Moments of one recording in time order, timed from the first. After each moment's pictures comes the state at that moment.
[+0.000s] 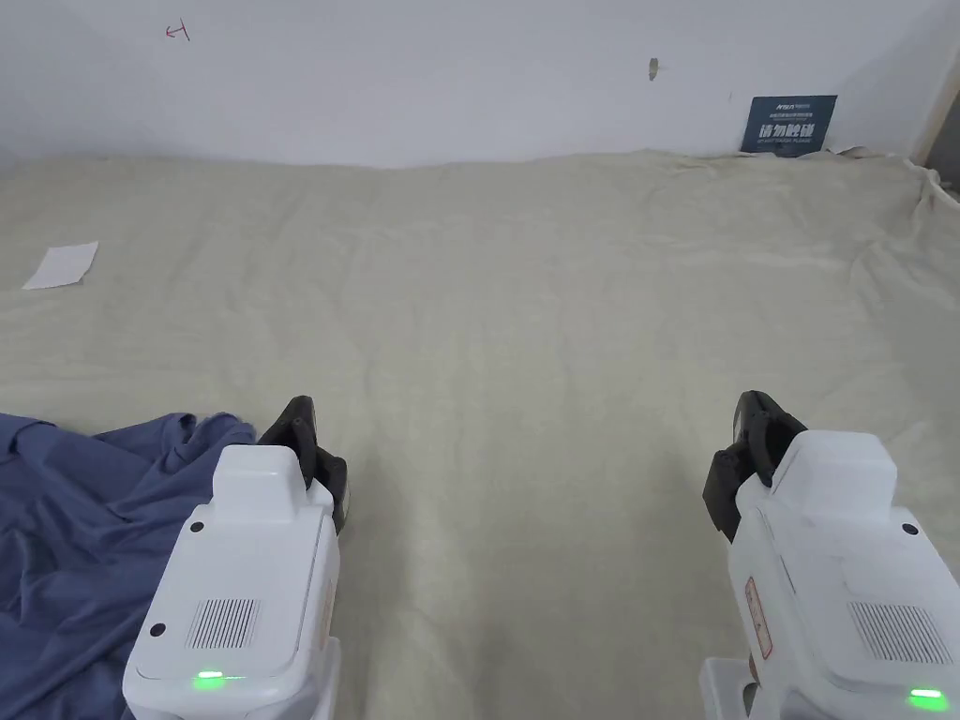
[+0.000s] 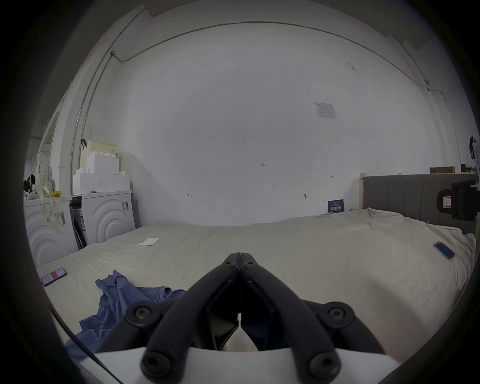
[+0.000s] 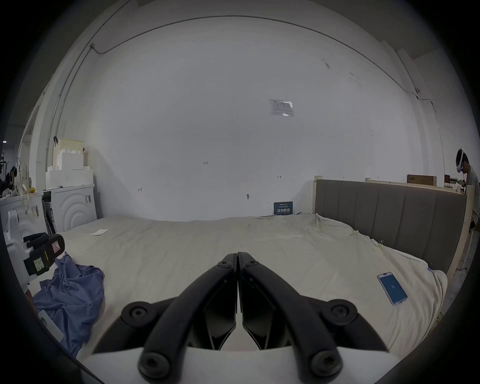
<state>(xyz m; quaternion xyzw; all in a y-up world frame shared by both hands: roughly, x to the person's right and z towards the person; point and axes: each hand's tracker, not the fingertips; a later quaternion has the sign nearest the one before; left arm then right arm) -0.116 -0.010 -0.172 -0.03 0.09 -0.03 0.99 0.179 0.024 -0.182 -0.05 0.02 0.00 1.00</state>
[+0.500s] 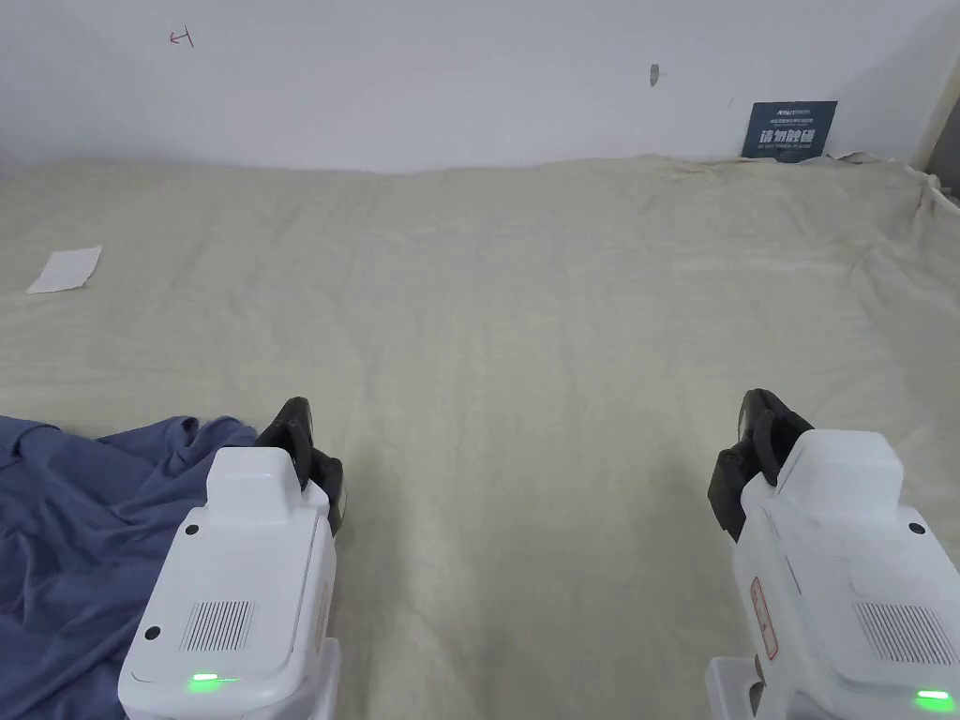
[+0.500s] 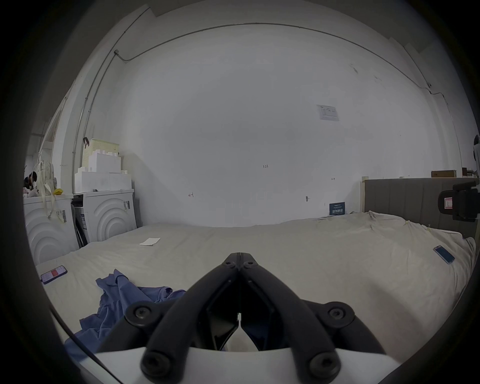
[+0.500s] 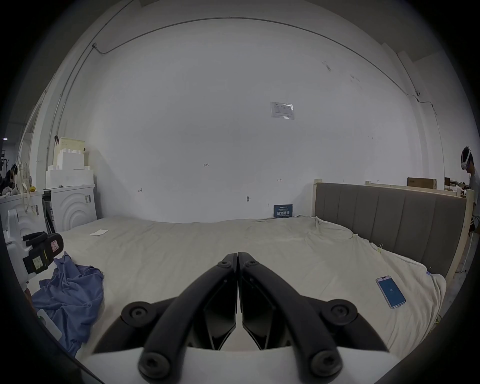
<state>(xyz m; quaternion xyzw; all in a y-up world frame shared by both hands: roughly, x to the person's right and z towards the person) -0.119 -0.007 -0.170 -0.02 0.09 -0.03 0.99 0.183 0.026 -0.182 -0.05 0.02 0.01 1.00</state>
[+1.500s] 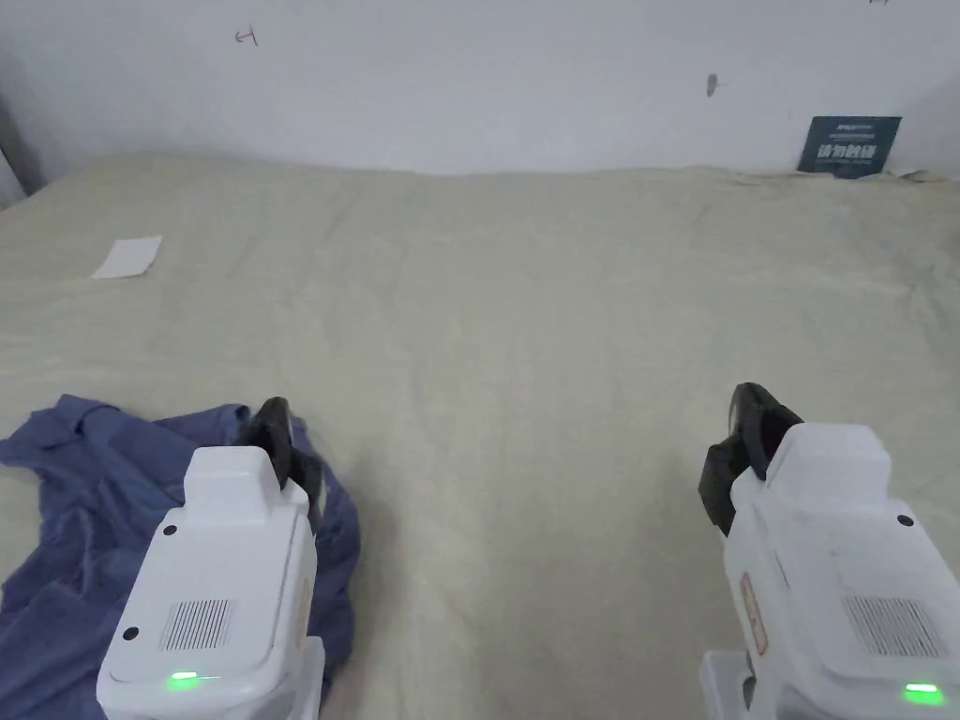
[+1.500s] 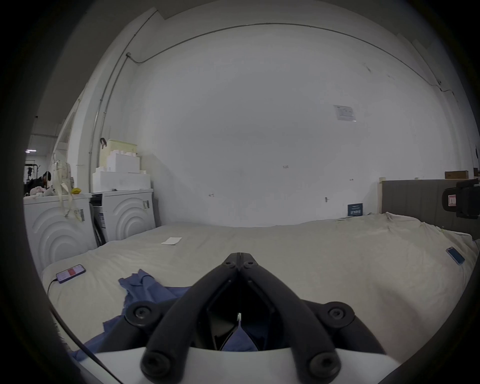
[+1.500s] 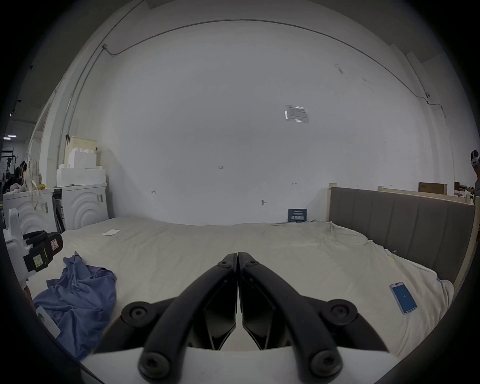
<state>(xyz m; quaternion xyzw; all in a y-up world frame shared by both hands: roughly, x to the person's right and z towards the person) -0.164 -0.003 -0.152 -0.02 0.15 -0.03 0.99 0.142 0.032 -0.191 -0.04 0.07 0.01 1.00</state>
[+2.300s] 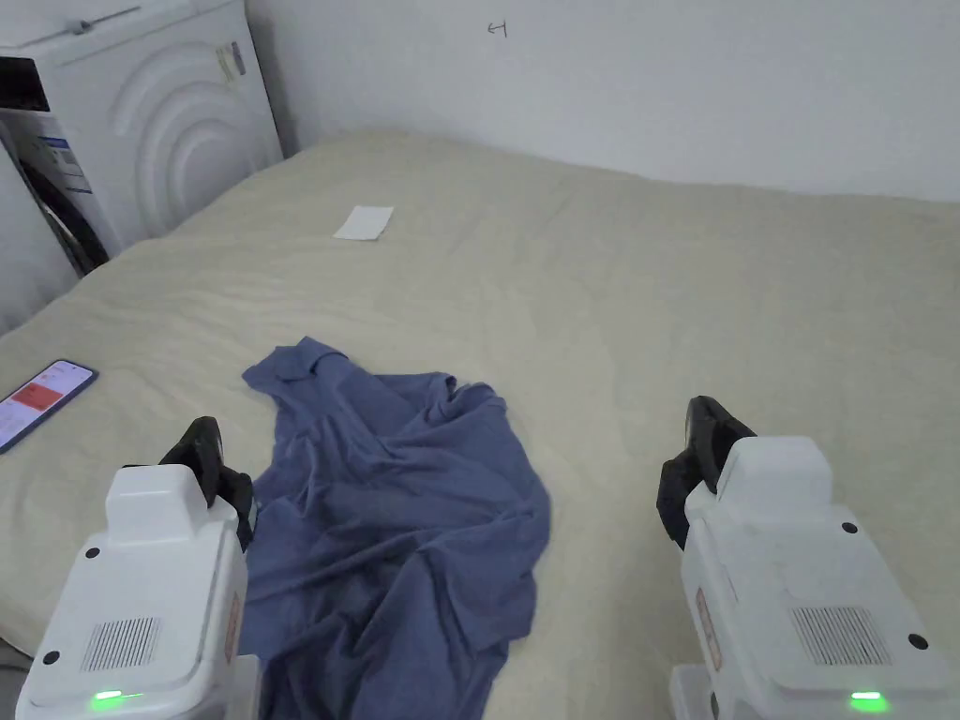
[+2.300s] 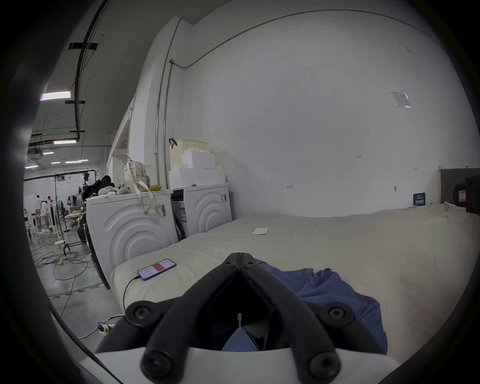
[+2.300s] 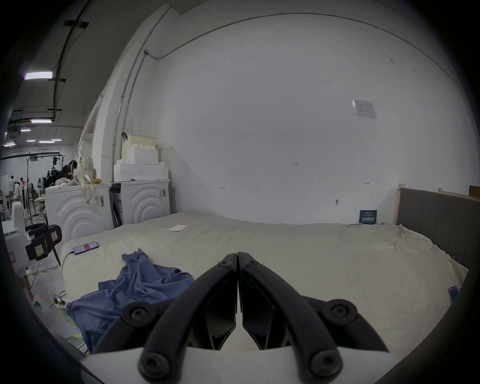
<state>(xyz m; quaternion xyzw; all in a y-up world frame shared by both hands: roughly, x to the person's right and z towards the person) -0.299 -0.002 -0.042 -0.04 0.34 -0.04 0.94 -0.005 0.024 -0.186 -0.04 0.25 0.02 0.97</state>
